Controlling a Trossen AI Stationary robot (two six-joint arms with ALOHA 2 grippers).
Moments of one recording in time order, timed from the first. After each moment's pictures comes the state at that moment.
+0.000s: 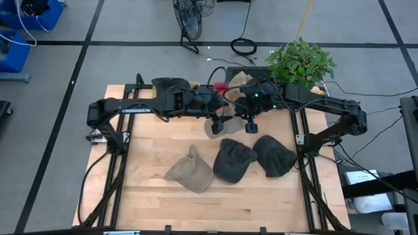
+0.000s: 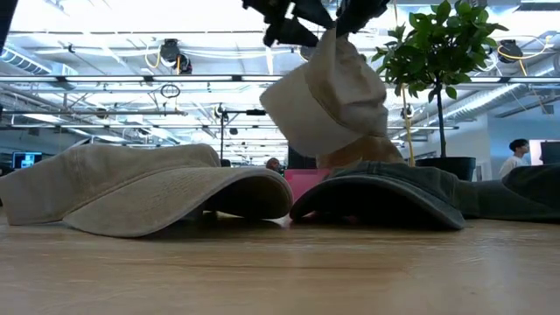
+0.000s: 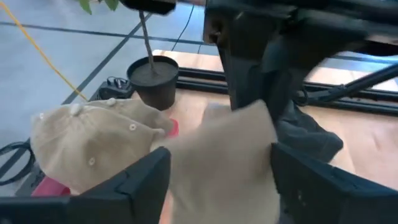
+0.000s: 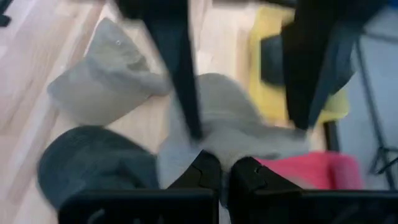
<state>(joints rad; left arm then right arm) 0.14 1.72 1.57 -0.29 -0.06 -0.02 -0.22 1.40 1.49 -0.85 -0.13 -0.34</state>
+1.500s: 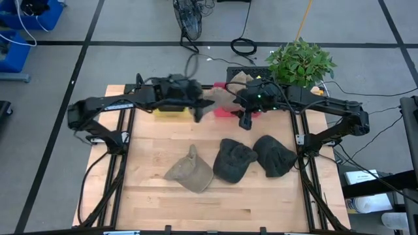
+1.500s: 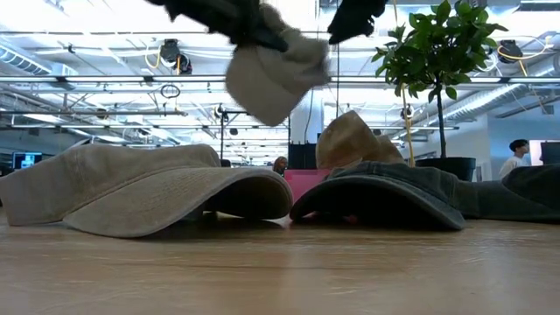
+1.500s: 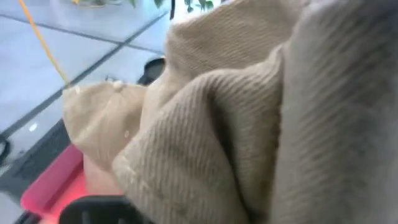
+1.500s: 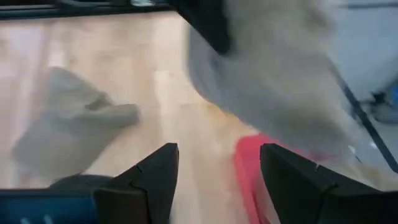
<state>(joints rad) 0.33 1.46 1.22 -0.13 0.19 -0.08 -0.21 1.37 1.44 -0.77 0.05 -0.05</state>
